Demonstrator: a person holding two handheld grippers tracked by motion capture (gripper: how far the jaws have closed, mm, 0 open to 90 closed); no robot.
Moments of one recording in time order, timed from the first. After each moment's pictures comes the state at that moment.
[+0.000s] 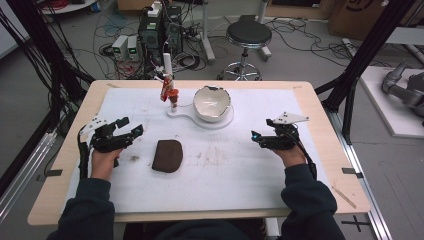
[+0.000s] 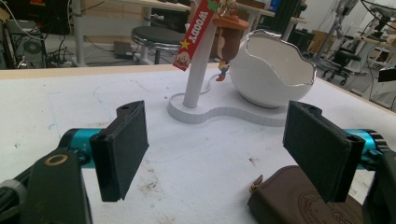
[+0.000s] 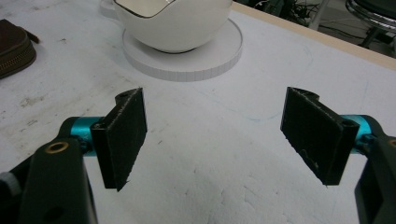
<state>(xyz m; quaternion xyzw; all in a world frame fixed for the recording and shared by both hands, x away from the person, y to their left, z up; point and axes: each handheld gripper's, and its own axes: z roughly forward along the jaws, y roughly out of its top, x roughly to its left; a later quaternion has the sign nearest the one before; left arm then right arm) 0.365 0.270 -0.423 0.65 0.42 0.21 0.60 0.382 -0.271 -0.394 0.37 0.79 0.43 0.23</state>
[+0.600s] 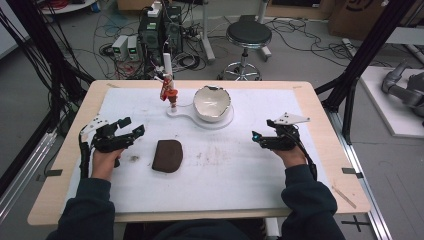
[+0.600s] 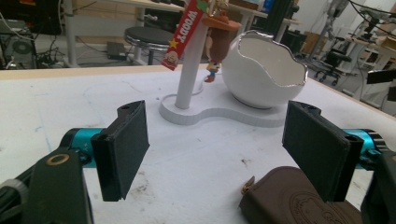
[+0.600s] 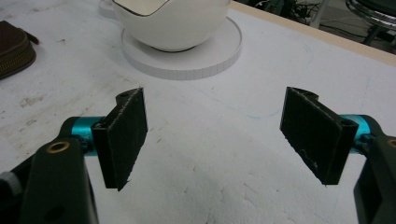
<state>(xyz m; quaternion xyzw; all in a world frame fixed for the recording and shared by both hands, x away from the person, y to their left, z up) 0.365 0.265 -0.423 0.65 0.41 0.20 0.61 0.382 -0.276 -0.397 0.38 0.79 0.43 0.22</state>
